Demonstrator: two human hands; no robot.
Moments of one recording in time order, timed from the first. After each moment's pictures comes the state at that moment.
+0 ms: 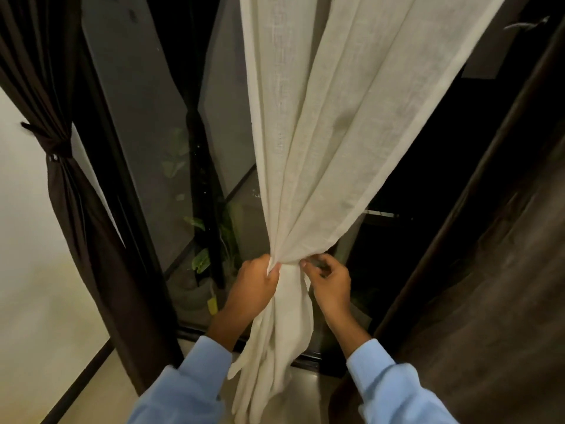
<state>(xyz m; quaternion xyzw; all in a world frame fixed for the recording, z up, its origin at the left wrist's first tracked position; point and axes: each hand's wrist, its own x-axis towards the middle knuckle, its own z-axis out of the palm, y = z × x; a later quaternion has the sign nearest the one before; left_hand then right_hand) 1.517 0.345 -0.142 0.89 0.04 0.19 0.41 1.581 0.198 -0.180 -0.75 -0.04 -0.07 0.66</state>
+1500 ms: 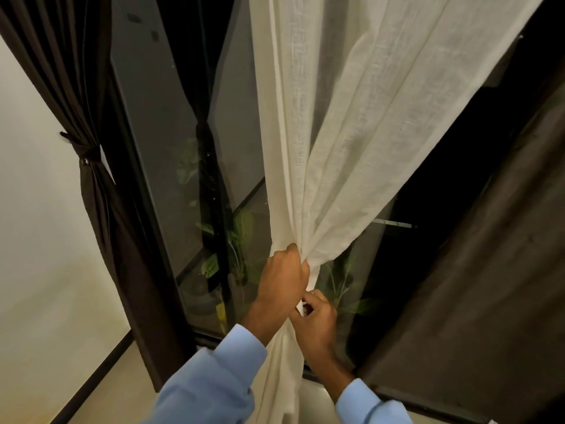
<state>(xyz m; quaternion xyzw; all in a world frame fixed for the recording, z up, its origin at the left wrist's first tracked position) 1.522 0.280 -0.097 0.94 0.08 0.23 0.25 1.521 0.203 -0.199 -0.78 -0.08 -0.08 0.61</state>
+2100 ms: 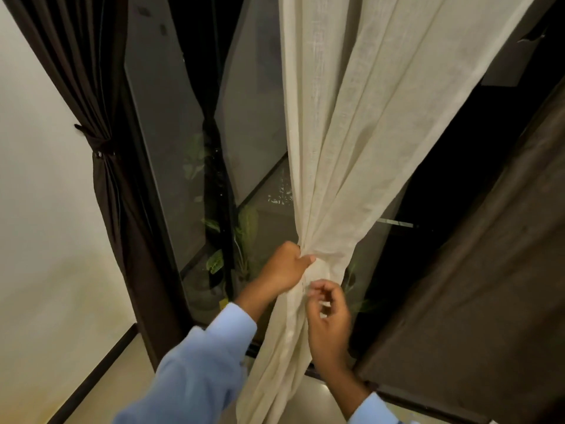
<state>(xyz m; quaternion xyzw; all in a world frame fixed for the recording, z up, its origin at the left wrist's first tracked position) 1.534 0.314 -0.091 0.89 0.08 0.06 0.45 1.504 0.205 -0.192 -0.68 -0.14 -0.17 0.69</state>
